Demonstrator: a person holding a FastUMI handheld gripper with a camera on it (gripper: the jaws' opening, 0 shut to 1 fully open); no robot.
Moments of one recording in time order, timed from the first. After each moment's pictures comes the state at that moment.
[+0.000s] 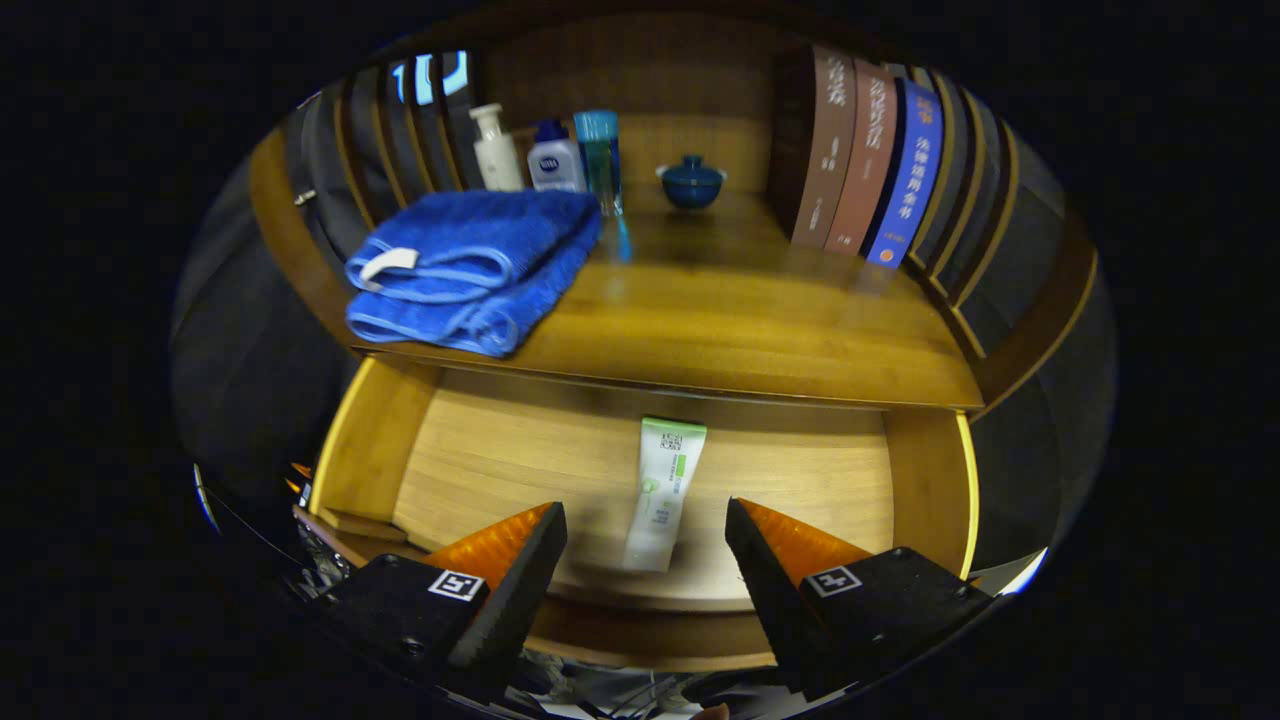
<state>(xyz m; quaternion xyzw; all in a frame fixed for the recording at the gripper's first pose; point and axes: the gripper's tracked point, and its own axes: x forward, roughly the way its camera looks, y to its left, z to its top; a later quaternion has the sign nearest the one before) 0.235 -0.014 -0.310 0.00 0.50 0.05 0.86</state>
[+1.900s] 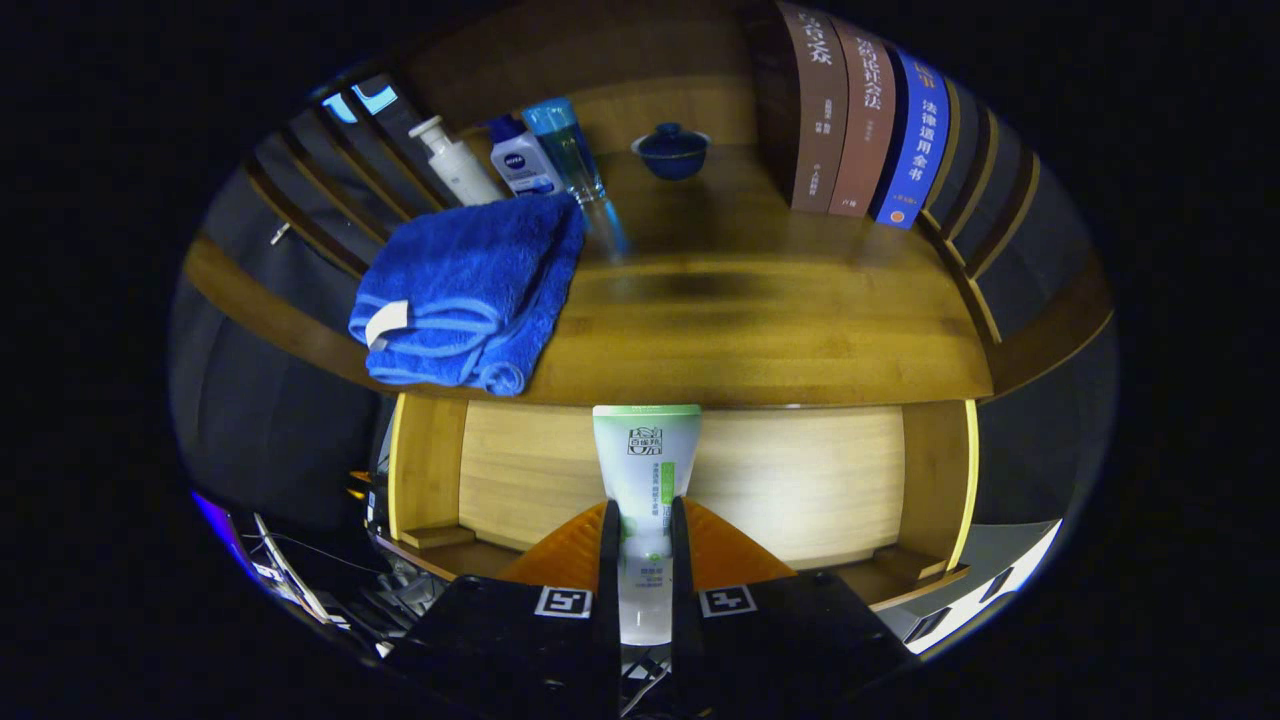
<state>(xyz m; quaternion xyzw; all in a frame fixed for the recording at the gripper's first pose) 0.256 -0.017 -0.238 0.09 0.57 0.06 0.81</state>
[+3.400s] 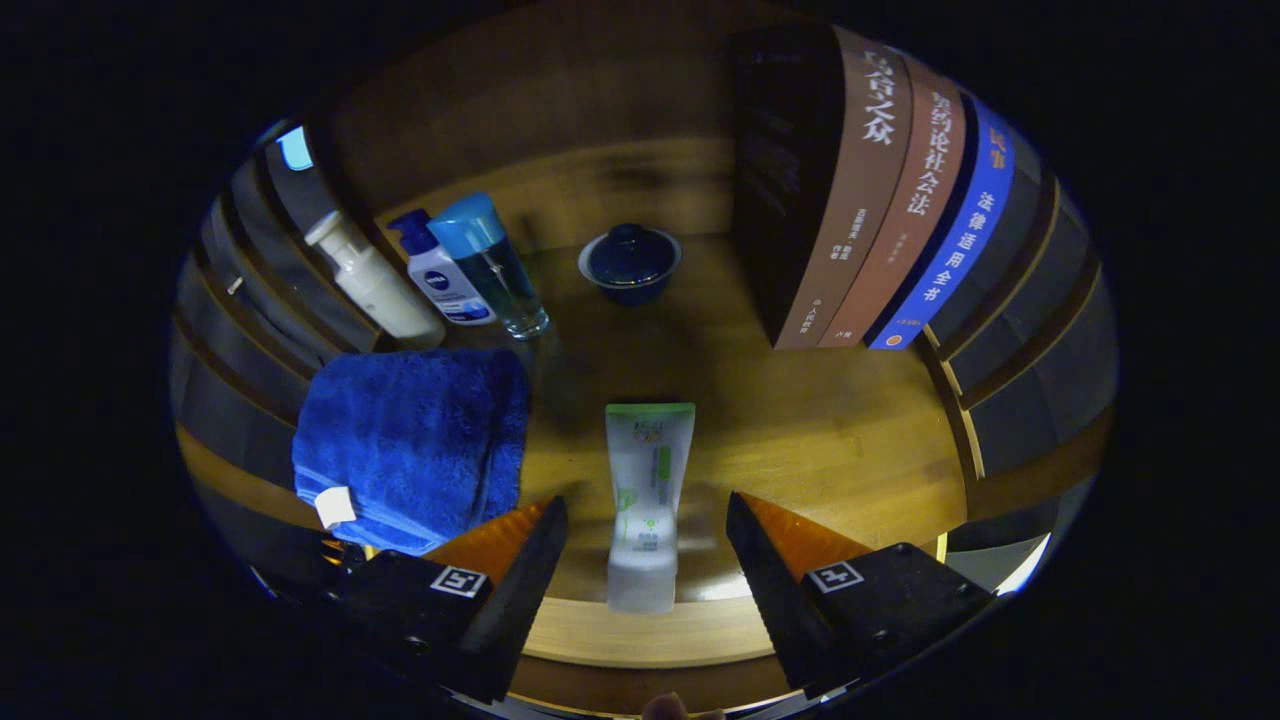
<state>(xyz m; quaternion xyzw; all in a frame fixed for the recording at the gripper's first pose) 0.372 -0.023 -0.239 0.08 0.50 -0.01 0.86</state>
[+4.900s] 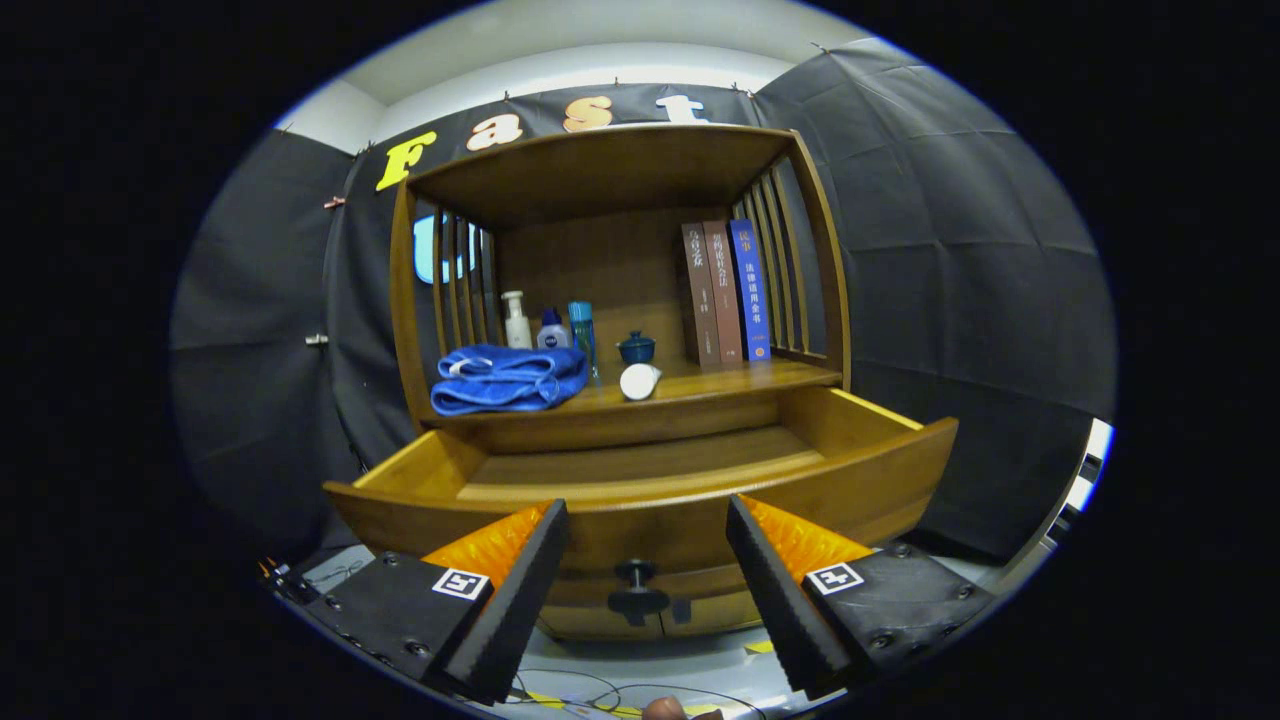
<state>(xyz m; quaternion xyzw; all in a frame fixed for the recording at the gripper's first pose) 0.092 -0.011 -0.285 0.06 0.10 -0.04 0.99</state>
